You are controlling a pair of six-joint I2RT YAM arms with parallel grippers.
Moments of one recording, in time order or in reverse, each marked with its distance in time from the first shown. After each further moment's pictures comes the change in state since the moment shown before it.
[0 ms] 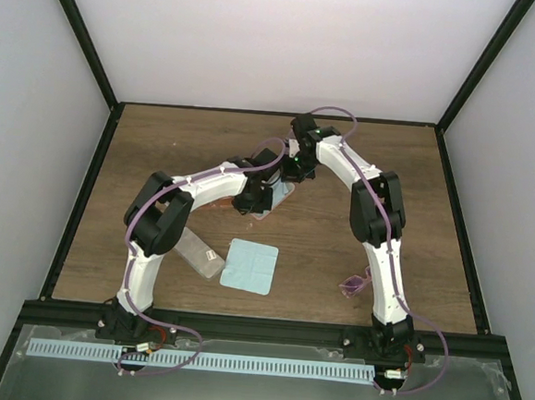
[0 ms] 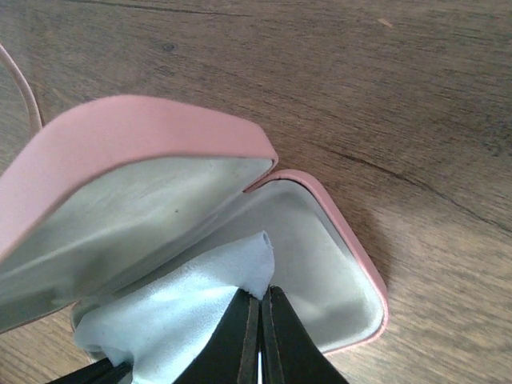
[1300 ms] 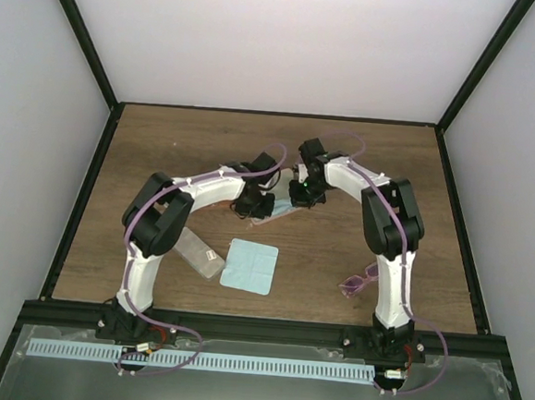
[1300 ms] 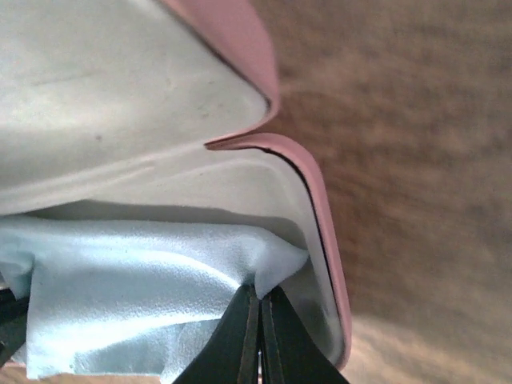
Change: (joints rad) left arm 0.005 -0.013 -0.080 0.091 0.104 0.090; right arm -0.001 -0.172 -0.411 0.163 0.058 -0.006
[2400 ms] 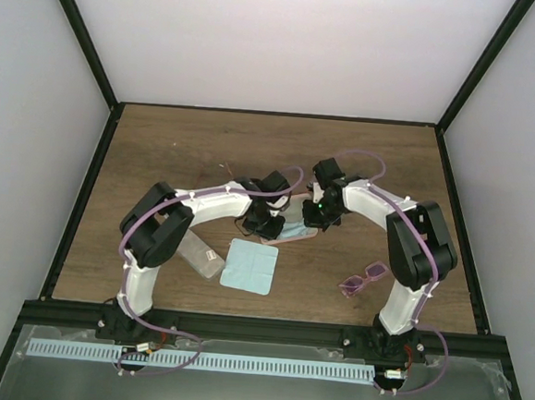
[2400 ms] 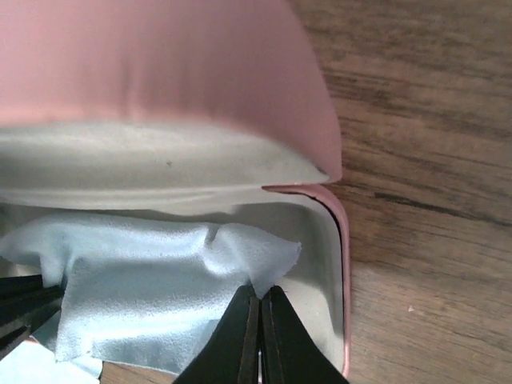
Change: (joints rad) left arm -0.132 -0.066 -0.086 -0.023 0.112 0.149; right arm 0.000 -0.339 -0.427 0.090 0.003 0.051
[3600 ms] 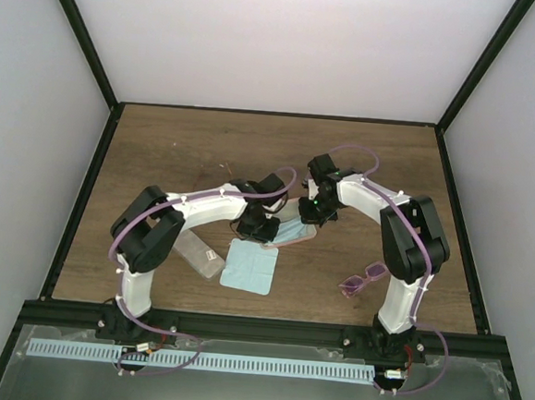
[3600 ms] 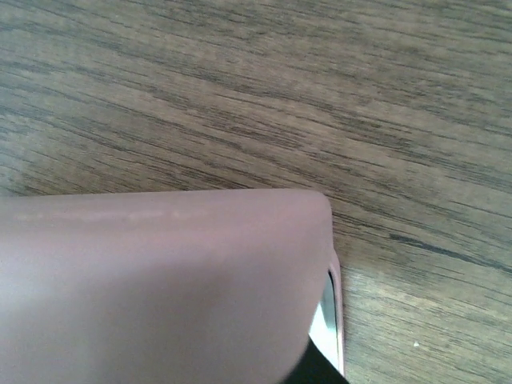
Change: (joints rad) left arm -0.013 -0.066 -0.050 -0.042 -0.044 -0.122; right arm 0.007 0.063 0.089 -0.043 0.038 -0.045
